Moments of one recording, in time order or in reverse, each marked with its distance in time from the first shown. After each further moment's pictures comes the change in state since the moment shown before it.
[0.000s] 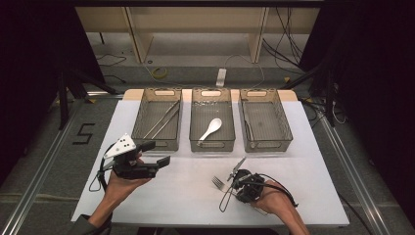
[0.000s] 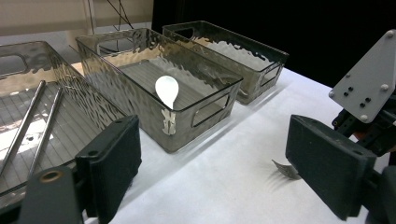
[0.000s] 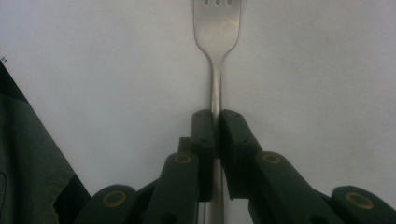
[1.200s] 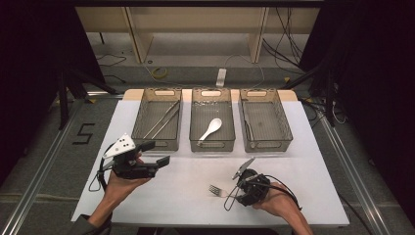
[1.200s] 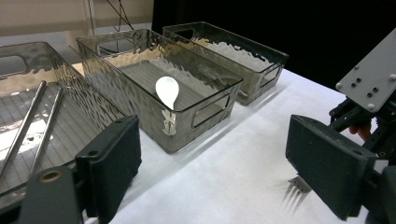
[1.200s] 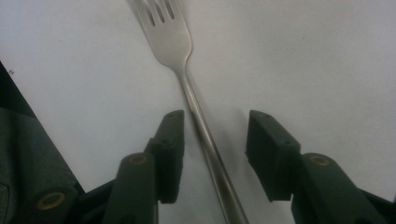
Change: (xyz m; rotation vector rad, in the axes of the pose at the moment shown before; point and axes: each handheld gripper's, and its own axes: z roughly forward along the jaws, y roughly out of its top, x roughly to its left) left arm 0.001 0.000 -0.001 0.000 -0.001 0.000; right arm -0.003 -0.013 -0.004 -0.088 0.003 0.053
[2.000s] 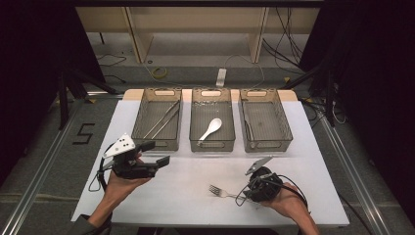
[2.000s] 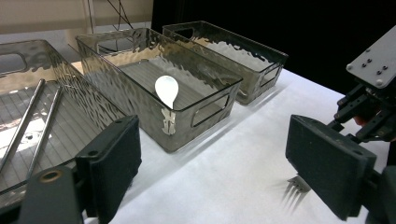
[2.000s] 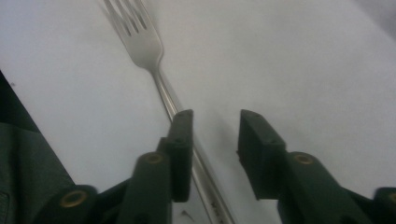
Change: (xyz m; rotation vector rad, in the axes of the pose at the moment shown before) left arm 0.000 0.000 0.000 0.001 -0.002 -0.006; right arm -0.016 -0.022 -0.017 -0.130 0.002 0.085
